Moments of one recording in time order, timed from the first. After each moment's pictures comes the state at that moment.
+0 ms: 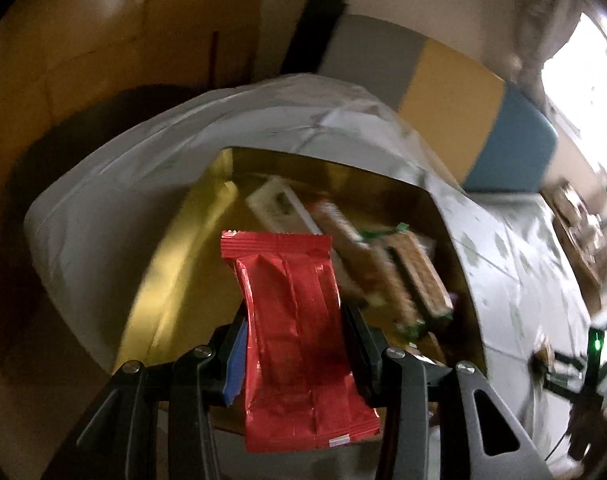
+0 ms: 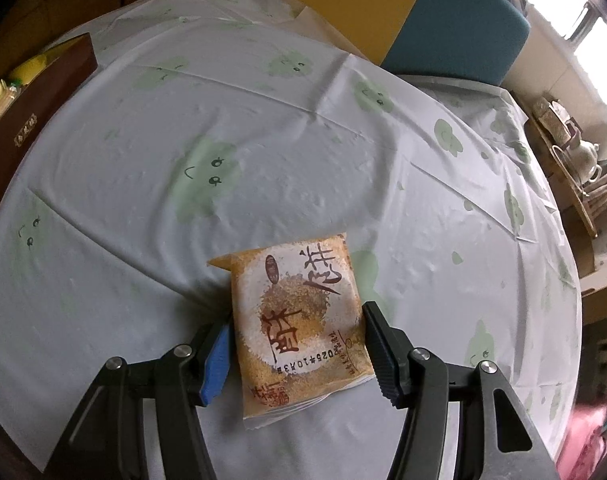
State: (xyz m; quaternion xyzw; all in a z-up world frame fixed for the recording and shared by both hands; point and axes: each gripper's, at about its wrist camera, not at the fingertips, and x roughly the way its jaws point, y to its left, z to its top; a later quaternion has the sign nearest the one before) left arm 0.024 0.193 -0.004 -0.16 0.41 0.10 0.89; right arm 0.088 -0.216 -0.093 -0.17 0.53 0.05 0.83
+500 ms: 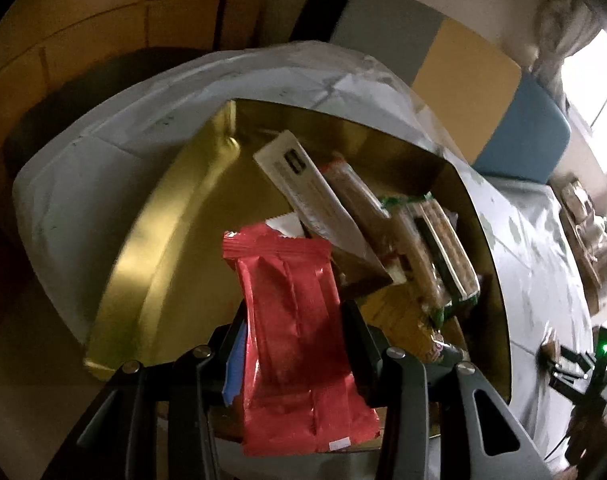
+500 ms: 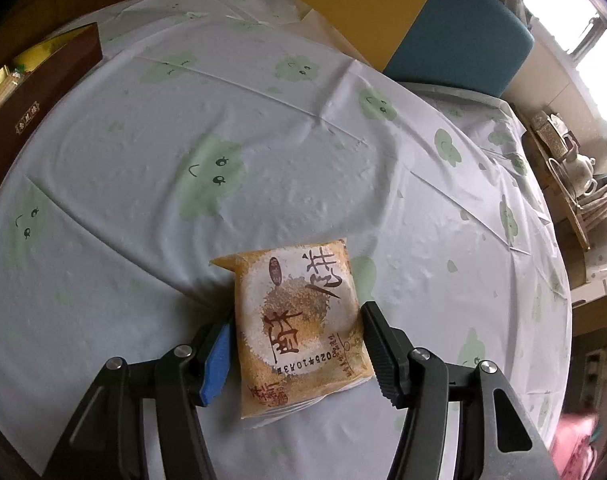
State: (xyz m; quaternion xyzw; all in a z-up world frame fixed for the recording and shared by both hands) left arm 0.039 0.190 -0.036 -0.17 0.46 0.08 0.87; right arm 0.086 -0.211 -0.092 -0.19 0.52 0.05 0.83
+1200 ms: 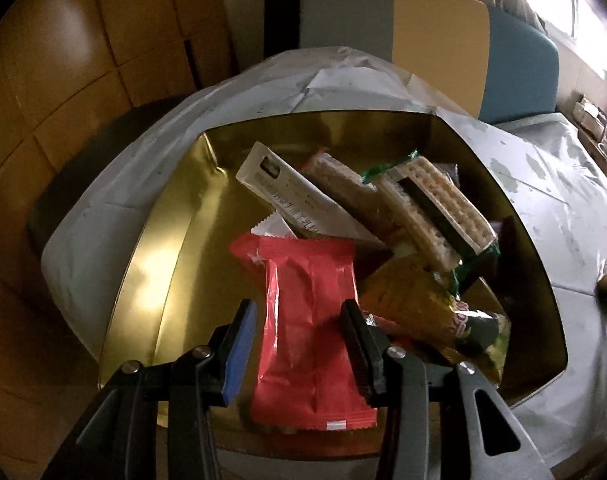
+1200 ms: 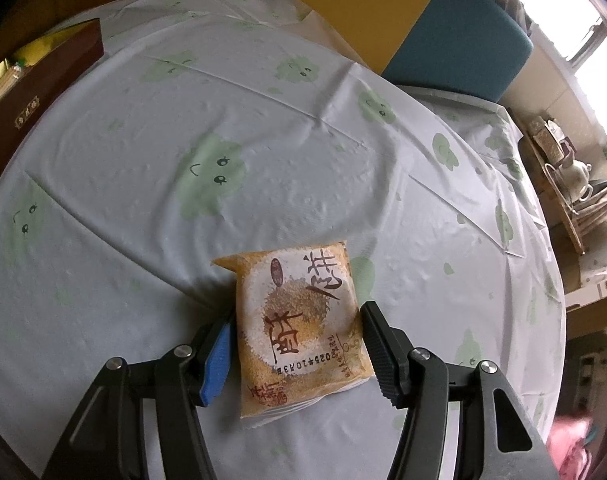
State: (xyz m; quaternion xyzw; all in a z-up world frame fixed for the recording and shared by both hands) left arm 0.041 0.150 -0.039 -0.01 0.46 0.12 0.88; right arm 0.082 -0.209 -0.090 -0.20 0.52 0.05 0.83
